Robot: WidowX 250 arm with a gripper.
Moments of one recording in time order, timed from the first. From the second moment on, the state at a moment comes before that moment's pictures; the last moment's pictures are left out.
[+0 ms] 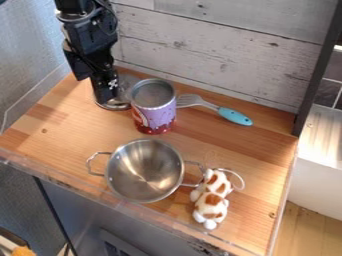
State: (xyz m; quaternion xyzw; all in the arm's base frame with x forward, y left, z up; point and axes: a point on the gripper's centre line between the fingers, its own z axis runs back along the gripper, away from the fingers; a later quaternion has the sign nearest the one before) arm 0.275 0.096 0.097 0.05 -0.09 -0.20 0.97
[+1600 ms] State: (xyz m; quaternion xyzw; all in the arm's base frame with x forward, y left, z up) arm 0.387 -0.063 0.066 0.02 -0.02 -0.73 0.69
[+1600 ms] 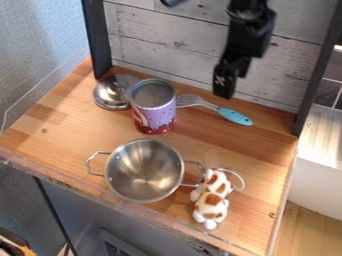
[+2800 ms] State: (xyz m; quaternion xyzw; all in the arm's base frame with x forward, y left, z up) arm 0.386 -0.072 0.007 0.05 0.01 -0.78 0.62
